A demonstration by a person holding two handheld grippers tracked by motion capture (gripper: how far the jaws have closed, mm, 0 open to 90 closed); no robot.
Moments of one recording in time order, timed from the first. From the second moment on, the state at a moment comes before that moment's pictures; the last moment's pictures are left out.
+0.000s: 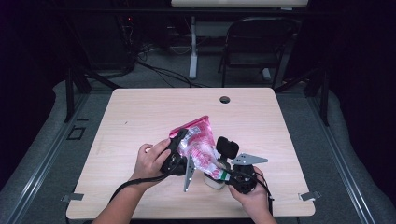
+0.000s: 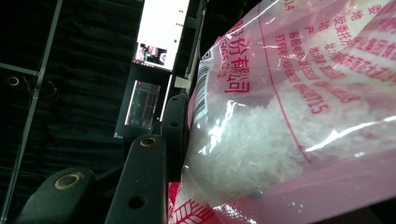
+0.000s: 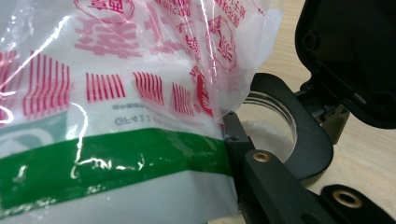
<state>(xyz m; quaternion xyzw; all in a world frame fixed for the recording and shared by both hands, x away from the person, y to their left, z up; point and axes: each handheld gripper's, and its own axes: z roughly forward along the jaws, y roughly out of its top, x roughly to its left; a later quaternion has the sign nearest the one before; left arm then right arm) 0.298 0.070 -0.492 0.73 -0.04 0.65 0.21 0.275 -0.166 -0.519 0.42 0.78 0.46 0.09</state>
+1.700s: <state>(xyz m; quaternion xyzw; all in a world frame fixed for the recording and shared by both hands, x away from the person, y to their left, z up) 0.305 0.084 -0.501 0.77 0.03 0.59 0.24 0.279 -0.165 -0.511 0.41 0.78 0.47 0.09</state>
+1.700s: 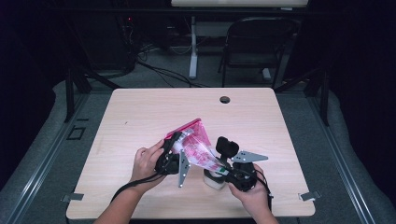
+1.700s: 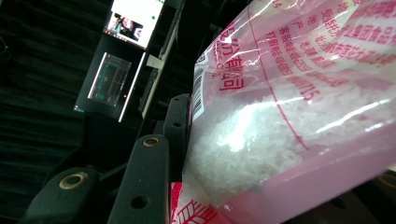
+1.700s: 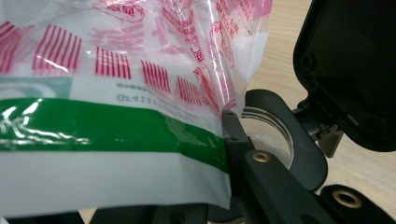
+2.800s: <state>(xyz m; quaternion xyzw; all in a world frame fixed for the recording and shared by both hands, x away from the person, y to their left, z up) 0.312 0.088 -0.511 0.80 0.06 0.55 0.26 0.278 -0.165 -0.508 0.41 0.78 0.47 0.10</state>
